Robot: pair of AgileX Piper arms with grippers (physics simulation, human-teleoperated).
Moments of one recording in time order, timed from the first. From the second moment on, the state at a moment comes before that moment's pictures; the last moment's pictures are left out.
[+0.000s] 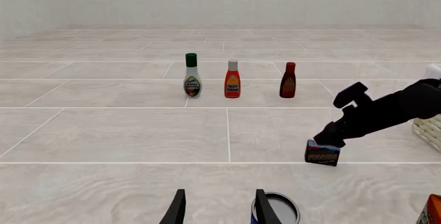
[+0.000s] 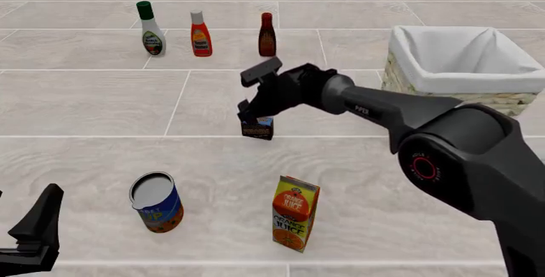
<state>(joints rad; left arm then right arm) 0.00 0.01 0.00 0.00 0.00 0.58 2.30 -1.87 0.46 -0.10</state>
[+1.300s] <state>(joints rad) 0.00 0.01 0.00 0.00 0.00 0.57 2.37 -1.84 0.40 -0.08</state>
